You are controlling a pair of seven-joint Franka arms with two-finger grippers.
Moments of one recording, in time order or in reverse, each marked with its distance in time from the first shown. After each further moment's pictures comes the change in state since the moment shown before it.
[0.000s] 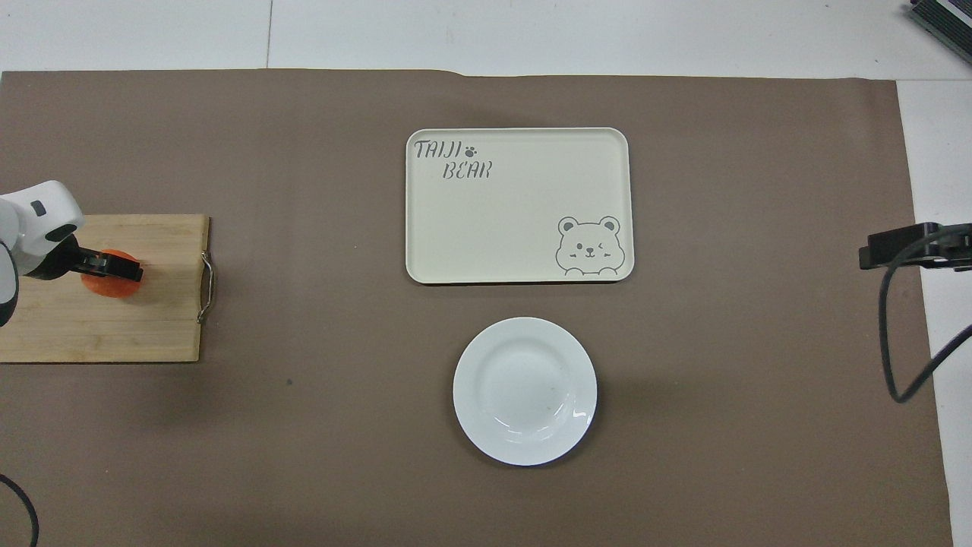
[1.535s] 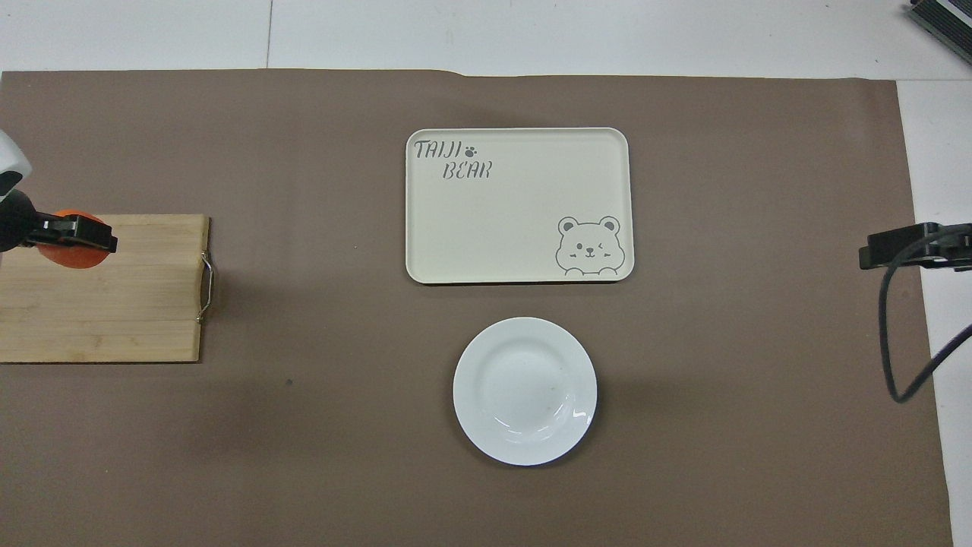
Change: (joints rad) left arm -0.043 -0.133 -0.031 0.193 -0.015 -0.305 -0.218; right arm 0.000 0.000 0.000 0.000 0.000 0.000 0.000
